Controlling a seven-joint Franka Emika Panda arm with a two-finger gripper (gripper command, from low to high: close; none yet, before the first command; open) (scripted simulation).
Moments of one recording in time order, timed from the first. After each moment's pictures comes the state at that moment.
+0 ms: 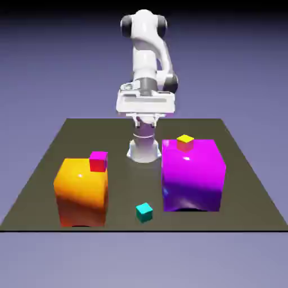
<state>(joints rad) 0.01 -0.53 0.00 -2.77 -0.01 2.99 0.74</state>
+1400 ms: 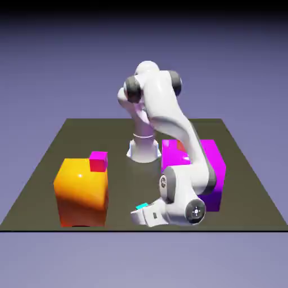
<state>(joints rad) 0.08 1.00 0.14 -1.33 -0.40 1.24 0.59</state>
